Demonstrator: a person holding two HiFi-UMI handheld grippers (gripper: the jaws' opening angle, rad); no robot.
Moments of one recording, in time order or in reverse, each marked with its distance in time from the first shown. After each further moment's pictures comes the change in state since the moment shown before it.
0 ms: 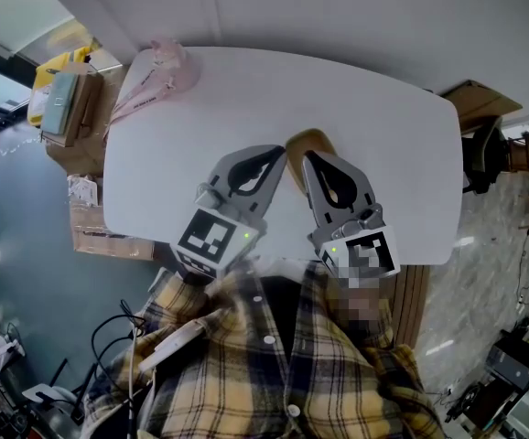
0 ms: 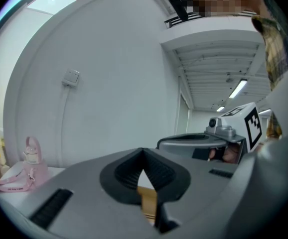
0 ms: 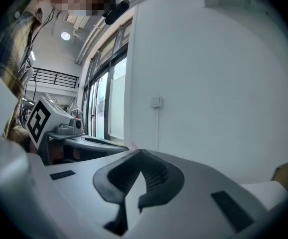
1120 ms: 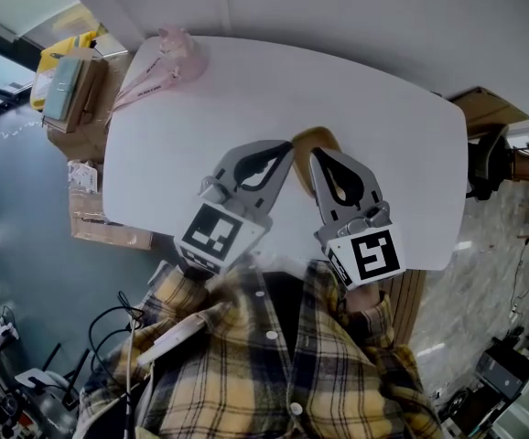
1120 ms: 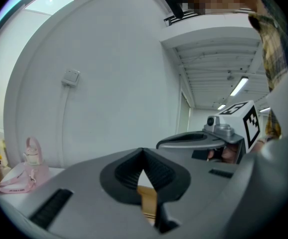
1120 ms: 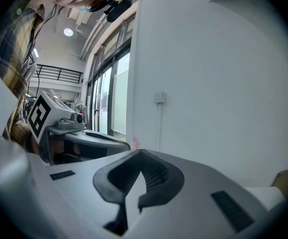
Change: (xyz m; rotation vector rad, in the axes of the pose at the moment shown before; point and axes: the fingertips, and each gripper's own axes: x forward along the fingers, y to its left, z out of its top) left arm 0.007 0.002 -0.001 0.001 0.016 0.019; right arm 0.006 -0.005 -0.008 -0.035 0.055 0.042
